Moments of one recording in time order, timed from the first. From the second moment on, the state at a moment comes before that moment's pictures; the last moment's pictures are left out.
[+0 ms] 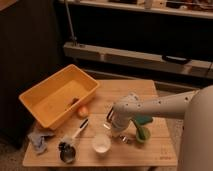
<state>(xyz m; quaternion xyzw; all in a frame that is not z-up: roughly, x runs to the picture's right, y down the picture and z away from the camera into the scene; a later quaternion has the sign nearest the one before) 0.053 0.251 0.809 -0.37 0.11 0.45 0.80</state>
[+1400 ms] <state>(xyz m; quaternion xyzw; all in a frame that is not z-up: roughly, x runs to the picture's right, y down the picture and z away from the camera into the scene) 0.063 0.216 0.790 -0.36 0.05 0.48 0.80</state>
